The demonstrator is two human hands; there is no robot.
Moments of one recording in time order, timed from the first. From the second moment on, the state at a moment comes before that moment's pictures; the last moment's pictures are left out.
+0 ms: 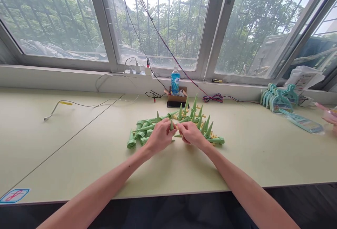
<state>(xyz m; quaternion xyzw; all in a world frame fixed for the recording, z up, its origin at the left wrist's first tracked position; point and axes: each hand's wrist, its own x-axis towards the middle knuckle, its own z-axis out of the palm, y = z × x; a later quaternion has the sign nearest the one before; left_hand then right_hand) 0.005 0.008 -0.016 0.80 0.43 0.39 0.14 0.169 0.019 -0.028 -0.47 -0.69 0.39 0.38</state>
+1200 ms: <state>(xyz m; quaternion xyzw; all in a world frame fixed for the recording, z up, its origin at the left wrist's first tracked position) 0.004 0.011 -0.018 0.80 0.41 0.41 0.15 0.169 0.021 -0.032 -0.46 -0.71 0.35 0.39</state>
